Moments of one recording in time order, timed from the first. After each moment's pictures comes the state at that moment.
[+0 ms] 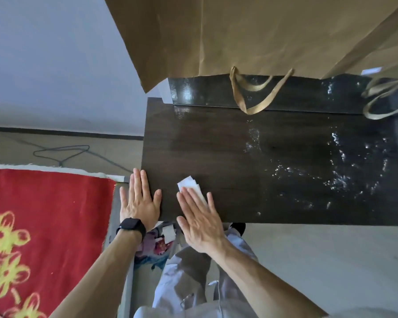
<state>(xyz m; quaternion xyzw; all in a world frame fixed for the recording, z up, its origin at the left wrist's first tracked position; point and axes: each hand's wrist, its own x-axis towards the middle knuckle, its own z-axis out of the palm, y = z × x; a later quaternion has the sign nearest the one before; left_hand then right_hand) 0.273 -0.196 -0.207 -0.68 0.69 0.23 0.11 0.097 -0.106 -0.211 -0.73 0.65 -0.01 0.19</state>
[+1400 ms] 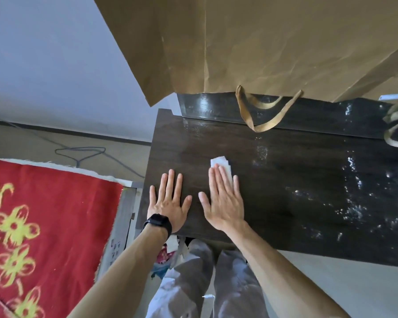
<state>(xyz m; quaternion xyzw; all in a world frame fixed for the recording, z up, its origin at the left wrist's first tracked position) 0.201 -0.212 -0.197 -0.63 0.72 0.24 0.18 0.028 -0.186 -0.220 -0.70 0.70 -0.02 0.15</state>
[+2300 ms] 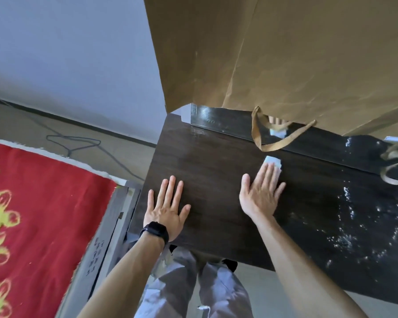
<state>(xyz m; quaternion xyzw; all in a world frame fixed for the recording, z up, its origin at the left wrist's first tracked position) 0.203 -0.208 -0.202 -0.64 0.72 0.23 0.16 -0.051 -0.242 -0.208 -0.50 0.85 0.00 0.15</state>
